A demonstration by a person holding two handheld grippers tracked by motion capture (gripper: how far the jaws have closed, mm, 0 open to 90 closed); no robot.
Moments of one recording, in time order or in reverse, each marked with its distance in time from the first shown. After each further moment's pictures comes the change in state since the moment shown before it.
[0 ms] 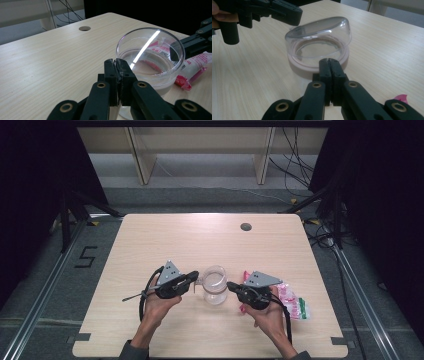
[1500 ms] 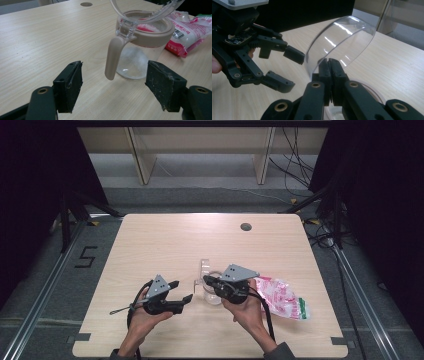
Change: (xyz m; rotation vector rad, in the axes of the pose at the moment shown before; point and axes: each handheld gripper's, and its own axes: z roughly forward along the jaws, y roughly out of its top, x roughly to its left) left arm 0.002 -0.037 -0.030 0.100 -0.001 -0.037; right arm 0.036 0.046 0.032 -0.076 0.066 -0.089
